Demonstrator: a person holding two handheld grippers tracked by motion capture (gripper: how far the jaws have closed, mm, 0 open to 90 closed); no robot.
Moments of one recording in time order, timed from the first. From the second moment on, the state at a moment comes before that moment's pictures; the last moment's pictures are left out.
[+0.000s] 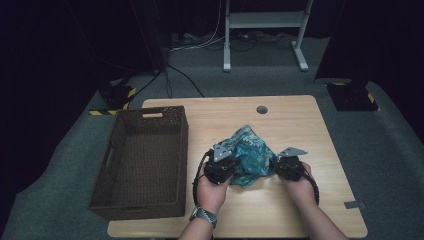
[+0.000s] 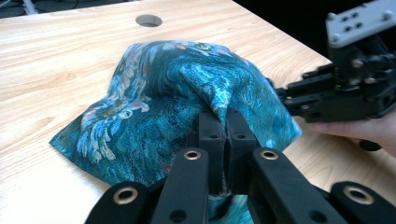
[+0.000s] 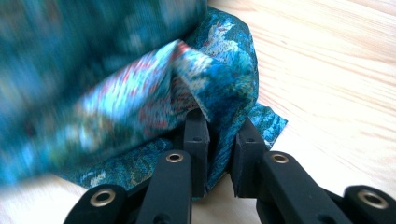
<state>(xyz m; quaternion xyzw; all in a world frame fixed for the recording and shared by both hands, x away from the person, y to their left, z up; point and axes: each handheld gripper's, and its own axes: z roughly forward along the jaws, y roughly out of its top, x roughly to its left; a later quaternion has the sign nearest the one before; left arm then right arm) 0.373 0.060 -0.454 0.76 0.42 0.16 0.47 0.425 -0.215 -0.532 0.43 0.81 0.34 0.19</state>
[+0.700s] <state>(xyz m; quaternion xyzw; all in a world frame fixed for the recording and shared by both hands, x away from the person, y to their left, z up) 0.377 0.060 -0.469 0.76 0.43 0.14 0.46 0.407 -0.303 -0.523 0.47 0.79 0.31 0.24</state>
